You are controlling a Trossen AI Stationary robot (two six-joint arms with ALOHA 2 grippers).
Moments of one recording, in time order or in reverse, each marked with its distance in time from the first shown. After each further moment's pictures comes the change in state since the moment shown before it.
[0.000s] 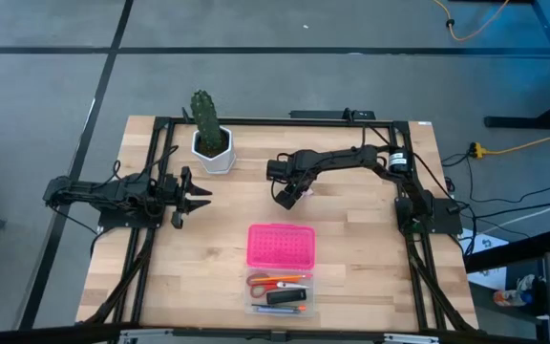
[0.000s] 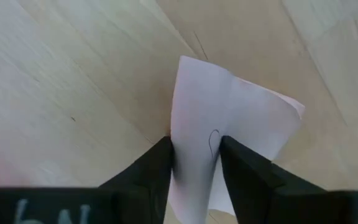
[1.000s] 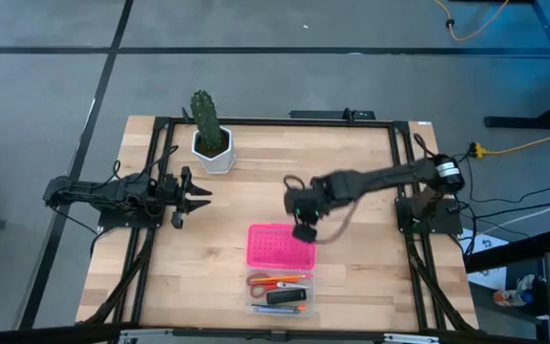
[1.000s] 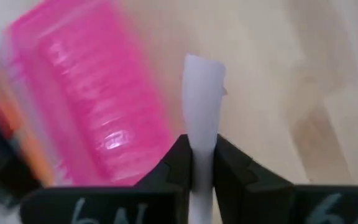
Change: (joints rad) left arm 0.000 0.000 0.000 0.000 0.000 0.000; right arm 0.294 -0.371 0.000 -0.107 -0.023 -0.011
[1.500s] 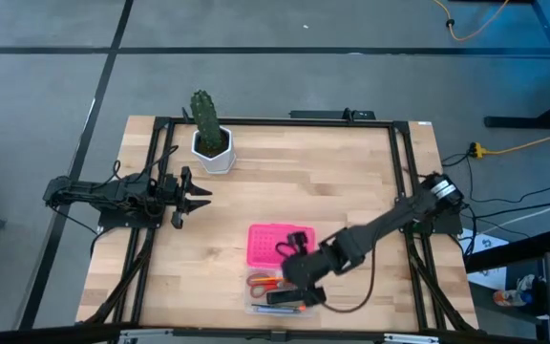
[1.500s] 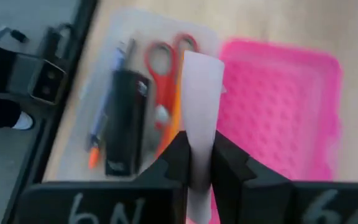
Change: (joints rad) left arm 0.000 0.000 0.000 0.000 0.000 0.000; right arm 0.377 0.070 0.004 0.345 0.074 -0.287
